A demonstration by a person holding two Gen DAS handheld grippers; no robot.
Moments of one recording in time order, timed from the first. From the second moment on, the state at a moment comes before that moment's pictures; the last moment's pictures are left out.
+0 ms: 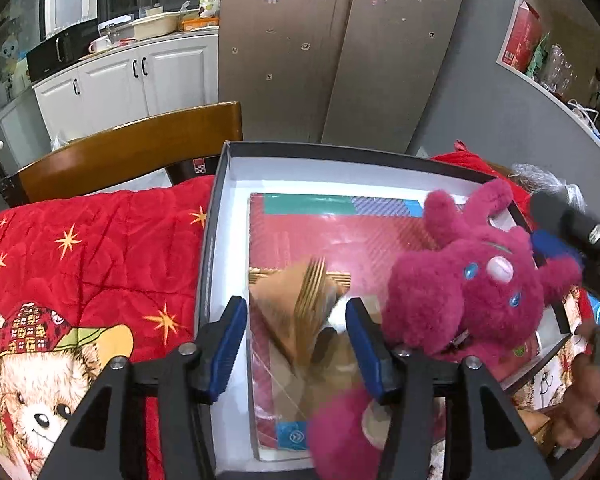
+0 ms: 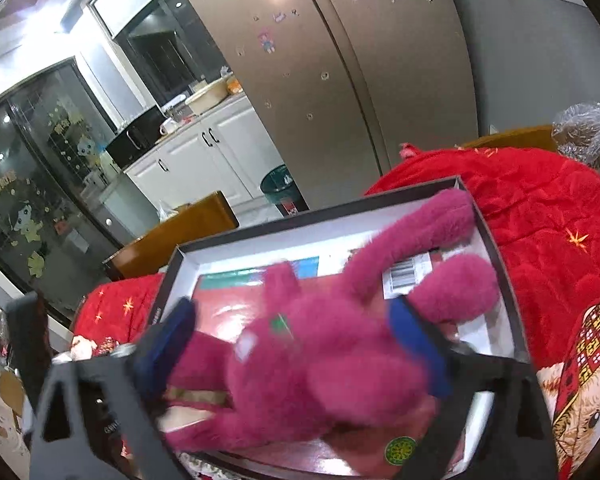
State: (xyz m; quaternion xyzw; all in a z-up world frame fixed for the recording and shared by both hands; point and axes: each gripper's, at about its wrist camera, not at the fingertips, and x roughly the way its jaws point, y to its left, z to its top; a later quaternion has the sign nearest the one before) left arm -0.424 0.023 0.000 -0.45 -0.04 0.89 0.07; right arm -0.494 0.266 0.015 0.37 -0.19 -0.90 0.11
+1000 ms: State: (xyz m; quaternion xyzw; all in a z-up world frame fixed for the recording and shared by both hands) left arm -0.374 0.016 0.097 -0.26 -0.04 0.96 0.07; right arm -0.401 0.256 0.128 0.16 -0.13 -0.96 0.20
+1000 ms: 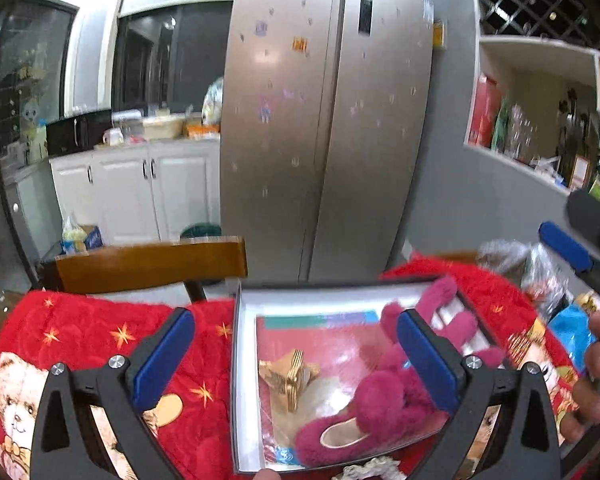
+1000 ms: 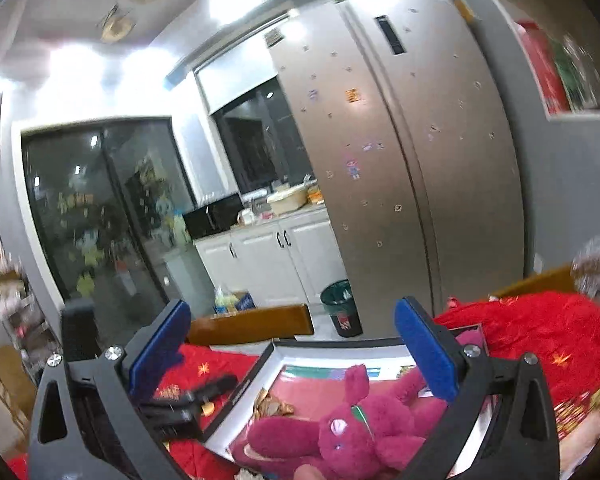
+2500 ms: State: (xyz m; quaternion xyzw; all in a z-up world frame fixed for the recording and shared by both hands) left arm -0.105 -0.090 0.029 -0.34 -0.06 0.94 0.04; right arm -0.098 0.132 0.084 0.21 -0.05 -0.95 0.23
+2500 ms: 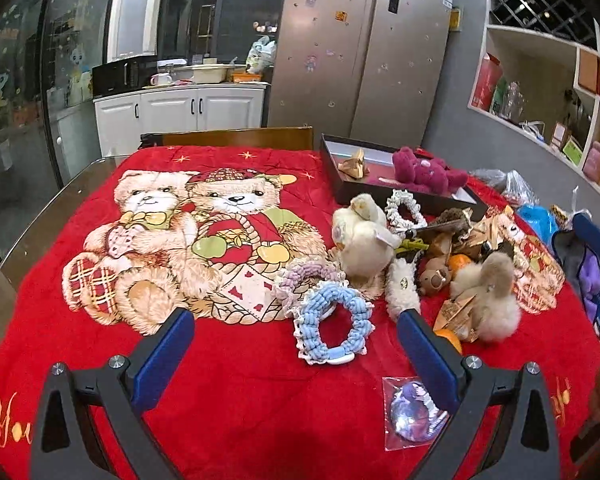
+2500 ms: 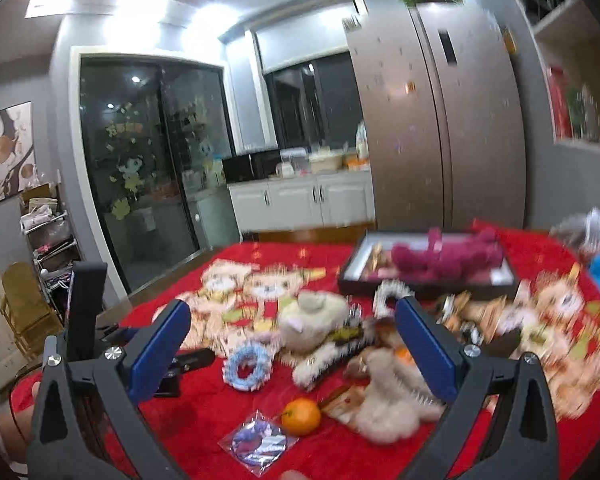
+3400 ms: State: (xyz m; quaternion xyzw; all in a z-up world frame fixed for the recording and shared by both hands) left arm -0.161 -0.095 -0.033 -0.45 -0.03 0.89 0.04; right arm -0.155 0.111 -0.017 0.37 -0.12 -0.88 0.28
